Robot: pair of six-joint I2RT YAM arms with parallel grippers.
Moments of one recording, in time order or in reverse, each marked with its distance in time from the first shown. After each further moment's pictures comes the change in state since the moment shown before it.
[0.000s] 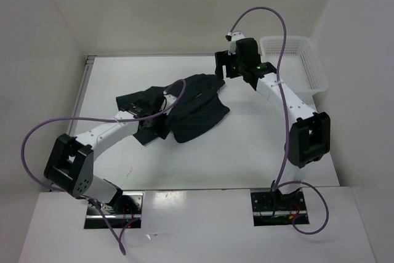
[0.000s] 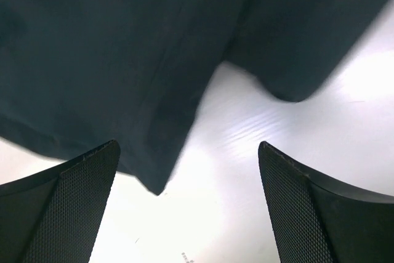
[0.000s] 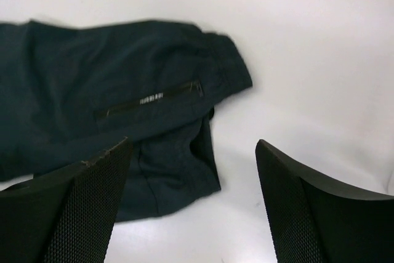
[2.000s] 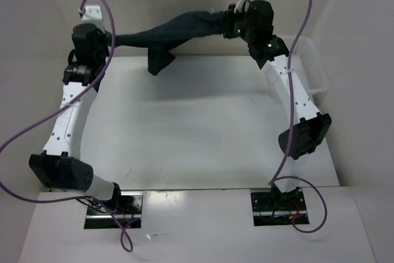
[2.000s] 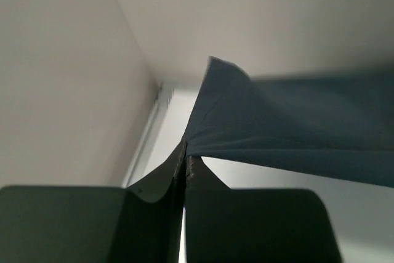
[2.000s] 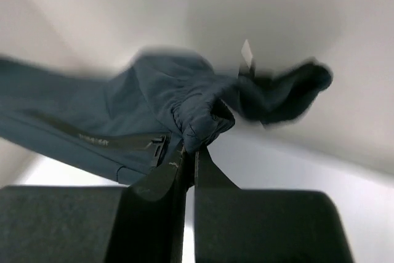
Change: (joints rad) left arm 0.453 0.097 0.756 0.194 -0.334 -0.002; right arm -0.020 0.208 0.674 0.085 -0.081 0.127
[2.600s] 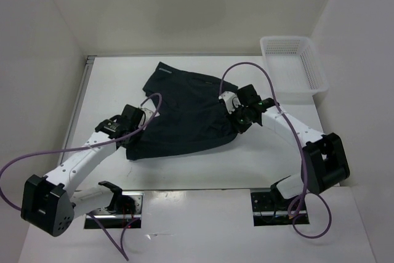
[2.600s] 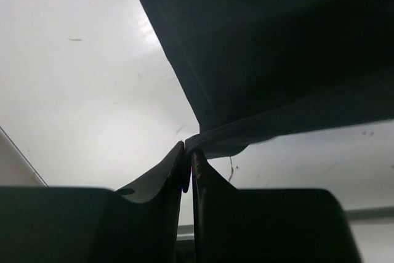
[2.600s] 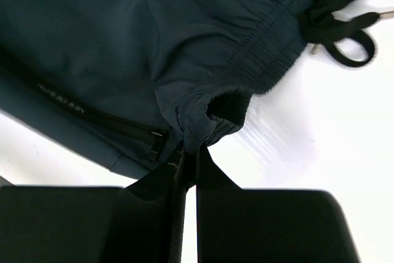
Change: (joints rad) left arm -0.336 -0.418 -0.971 -0.450 0.137 0.001; right arm 0.085 -0.452 -1.252 -0.276 -0.073 -0.489
